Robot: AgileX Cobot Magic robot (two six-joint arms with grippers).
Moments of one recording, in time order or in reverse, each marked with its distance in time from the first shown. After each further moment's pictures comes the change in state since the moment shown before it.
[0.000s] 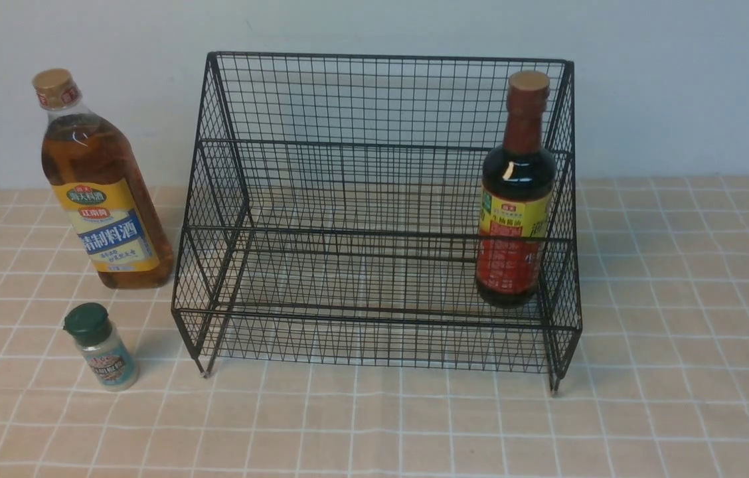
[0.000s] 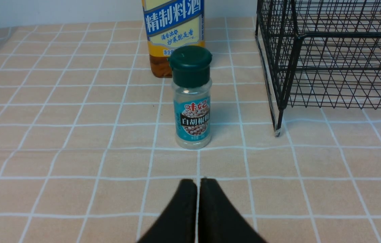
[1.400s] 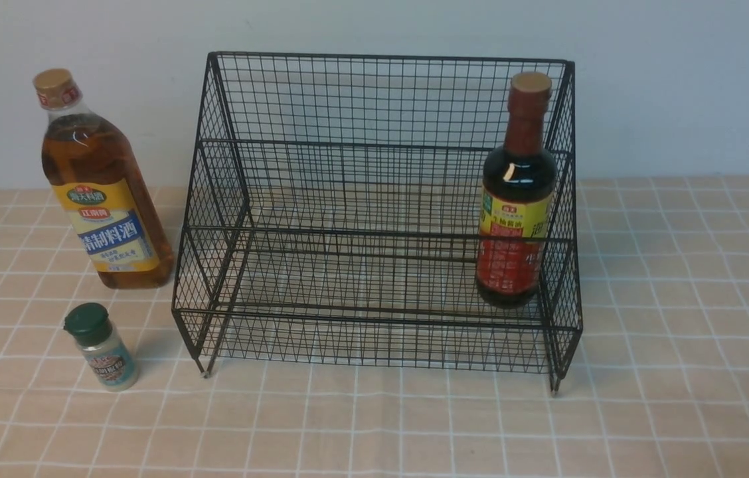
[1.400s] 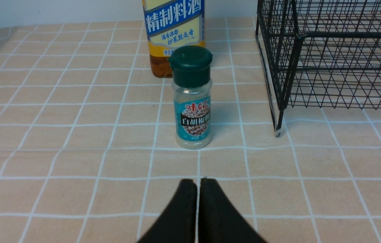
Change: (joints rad) right arm -0.473 -0.464 0.892 -0.163 -0.357 -0.160; left arm 0.000 0.000 0.000 0.000 -0.001 0.000
